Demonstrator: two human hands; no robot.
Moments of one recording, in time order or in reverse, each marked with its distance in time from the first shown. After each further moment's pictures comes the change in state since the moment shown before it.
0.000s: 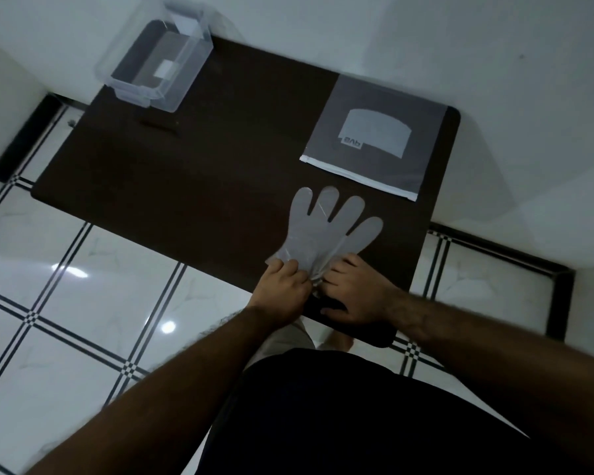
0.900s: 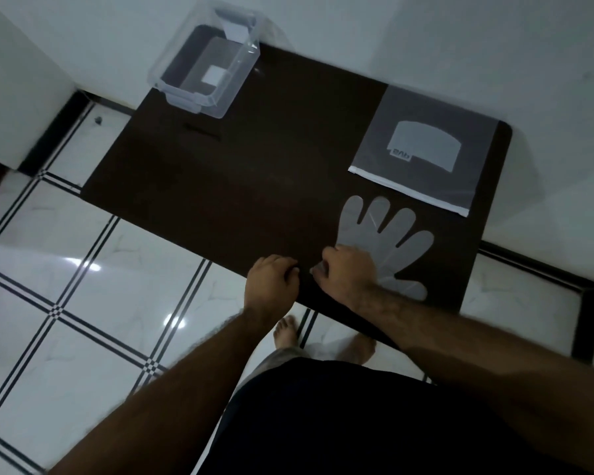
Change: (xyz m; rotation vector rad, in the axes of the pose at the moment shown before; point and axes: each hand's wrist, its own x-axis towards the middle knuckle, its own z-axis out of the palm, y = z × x) left_hand -0.053 -0.089 -0.022 -0.539 0.084 -0.769; right_hand 0.144 -0.052 -0.005 0.204 0.063 0.743
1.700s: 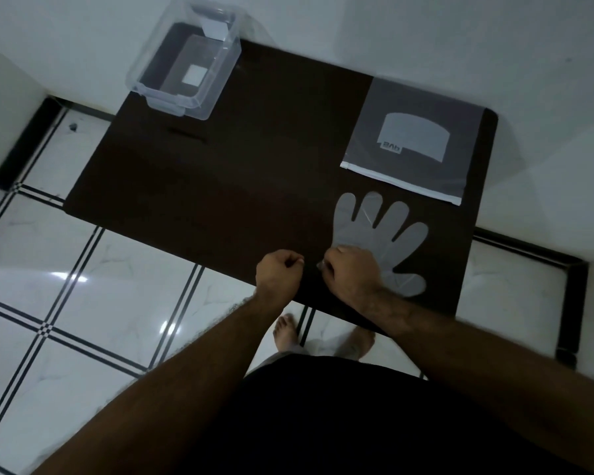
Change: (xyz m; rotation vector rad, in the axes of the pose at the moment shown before) left_hand 0.030 0.010 0.007 -0.403 -0.192 -0.372; right_hand -0.010 0.004 -0.002 0.094 0.025 0.000
